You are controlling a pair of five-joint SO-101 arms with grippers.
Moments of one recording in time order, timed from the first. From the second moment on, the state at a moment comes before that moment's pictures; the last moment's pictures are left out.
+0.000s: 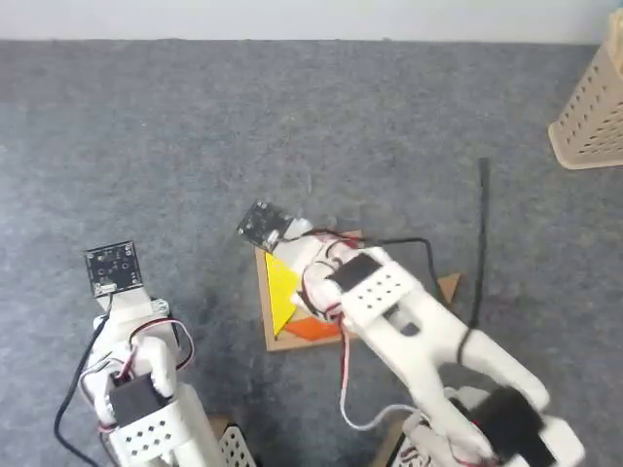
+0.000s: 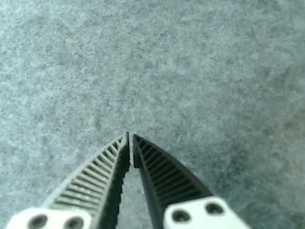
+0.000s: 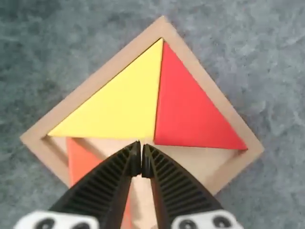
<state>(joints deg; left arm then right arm) -32.0 -103.7 97.1 67.3 -4.3 -42.7 -18.2 45.7 46.1 20.5</state>
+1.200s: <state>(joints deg) -32.0 -103.7 97.1 67.3 -4.3 -45.5 -23.4 54.3 49.1 21.8</state>
